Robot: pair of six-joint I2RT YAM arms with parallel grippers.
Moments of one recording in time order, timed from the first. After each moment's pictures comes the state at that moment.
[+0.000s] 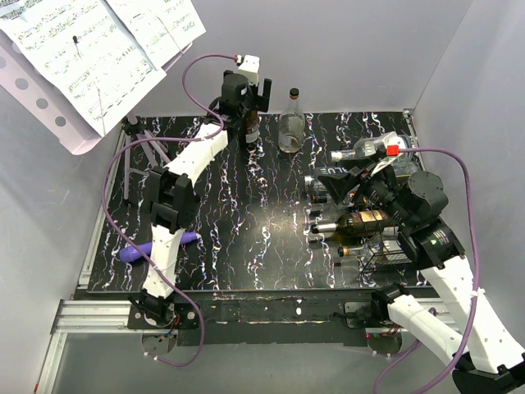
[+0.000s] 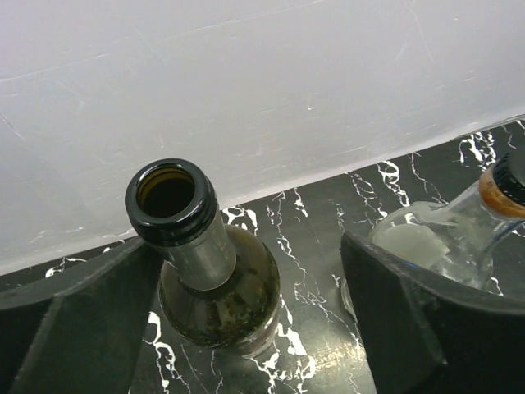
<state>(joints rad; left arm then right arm) -0.43 2.26 2.13 -0.03 -0.16 0.04 0.45 0.73 0.94 -0.18 -0.30 0.17</state>
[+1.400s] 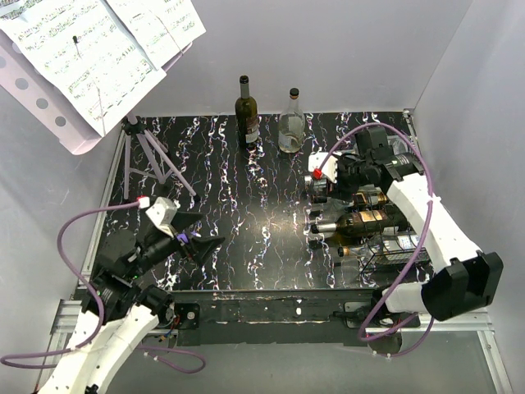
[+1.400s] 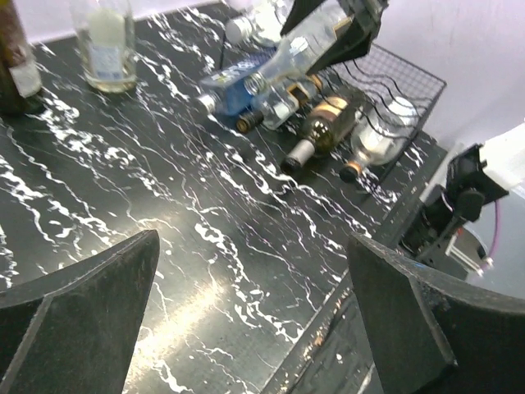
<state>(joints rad) -0.48 0.34 0.66 -0.39 0.42 -0.22 0.35 1.30 1.28 -0.91 -0.47 -1.14</state>
